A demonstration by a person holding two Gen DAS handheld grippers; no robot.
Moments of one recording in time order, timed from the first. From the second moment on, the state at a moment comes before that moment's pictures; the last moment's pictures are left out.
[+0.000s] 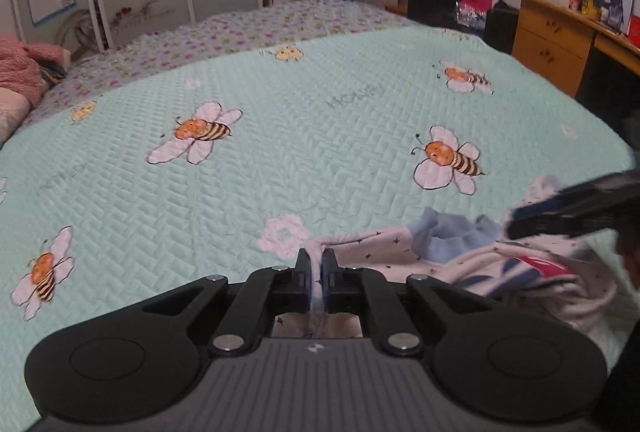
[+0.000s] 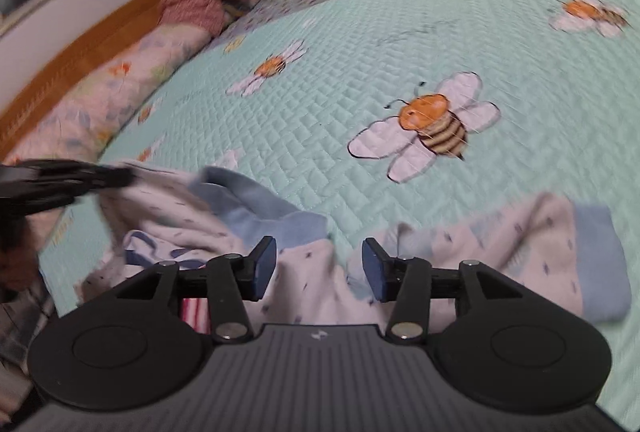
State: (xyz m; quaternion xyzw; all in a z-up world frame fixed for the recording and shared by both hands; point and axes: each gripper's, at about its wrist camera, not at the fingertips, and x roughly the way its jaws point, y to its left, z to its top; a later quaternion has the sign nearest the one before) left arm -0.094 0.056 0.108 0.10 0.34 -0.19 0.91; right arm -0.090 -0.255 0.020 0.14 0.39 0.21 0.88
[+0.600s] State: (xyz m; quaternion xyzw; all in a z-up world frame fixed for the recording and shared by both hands) left arm -0.063 0.065 0.145 0.08 0.30 -0.12 0.94; right arm -0.049 -0.208 0.096 0.03 0.33 0.22 0.92
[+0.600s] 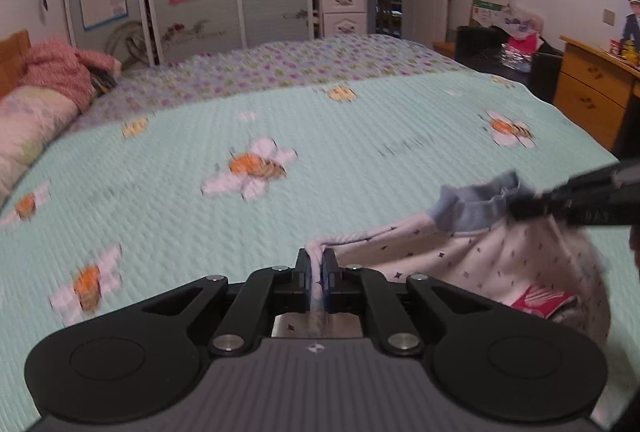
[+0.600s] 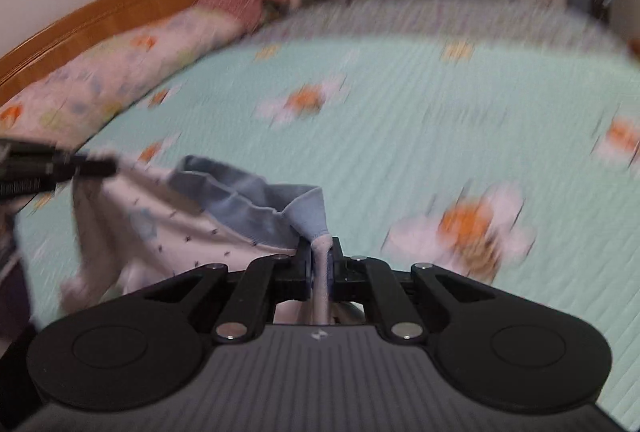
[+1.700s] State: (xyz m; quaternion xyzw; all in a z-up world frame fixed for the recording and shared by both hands) left arm -0.138 0.043 0.075 -0.06 0.43 -0.12 0.89; right arm -0.133 -0.296 0.006 0.08 0.35 0.02 0.93
